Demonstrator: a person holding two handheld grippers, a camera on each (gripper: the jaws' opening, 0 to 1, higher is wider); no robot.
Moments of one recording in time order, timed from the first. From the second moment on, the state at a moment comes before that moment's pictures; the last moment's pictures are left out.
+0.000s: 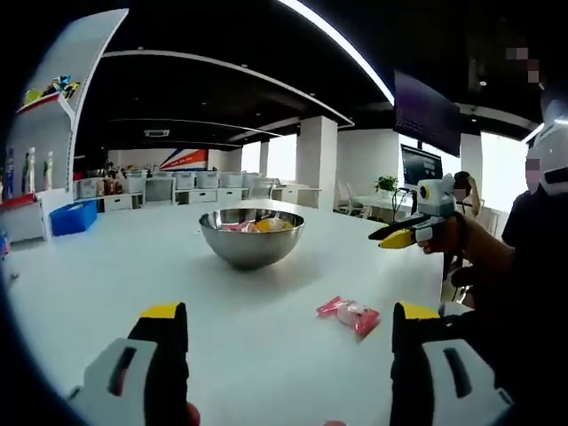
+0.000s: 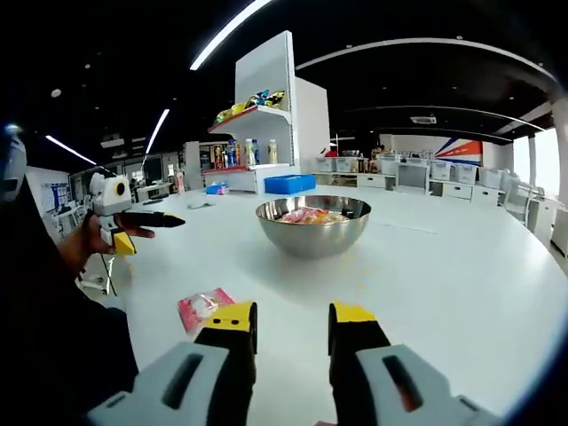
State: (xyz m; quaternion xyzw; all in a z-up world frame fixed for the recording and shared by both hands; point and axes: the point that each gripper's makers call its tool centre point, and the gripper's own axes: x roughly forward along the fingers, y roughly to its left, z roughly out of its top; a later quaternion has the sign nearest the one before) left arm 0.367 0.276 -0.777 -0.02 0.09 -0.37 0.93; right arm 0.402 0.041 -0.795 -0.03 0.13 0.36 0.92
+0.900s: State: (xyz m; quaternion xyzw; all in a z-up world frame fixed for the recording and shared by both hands) left arm 0.367 0.240 -0.795 0.07 0.15 -0.43 0.89; right arm 0.381 0.030 -0.816 -0.04 0.15 0.37 0.92
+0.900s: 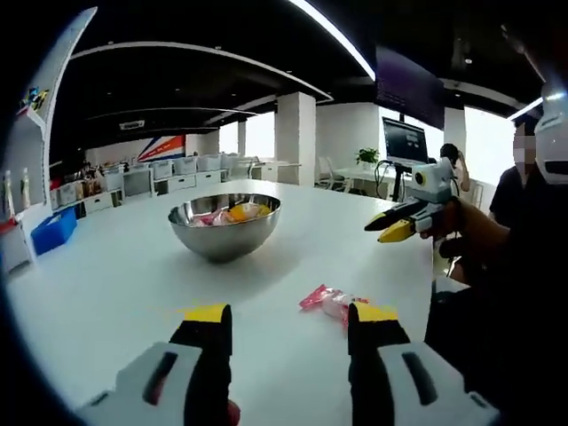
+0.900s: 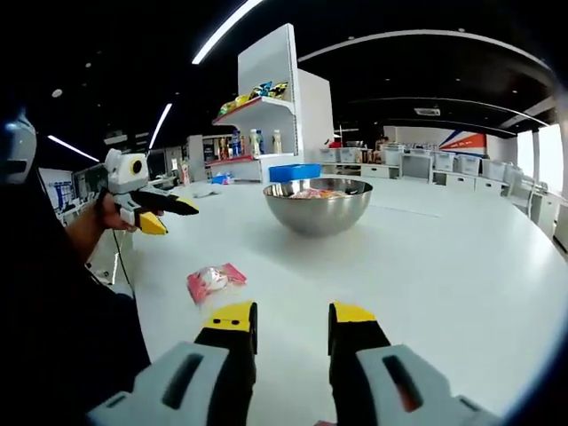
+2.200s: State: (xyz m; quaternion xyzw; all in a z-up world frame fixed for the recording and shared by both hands) left arm 0.355 0.153 -0.818 0.45 0.10 -0.72 0.52; right arm 0.378 0.025 -0.825 -0.02 0.17 0.36 0.92
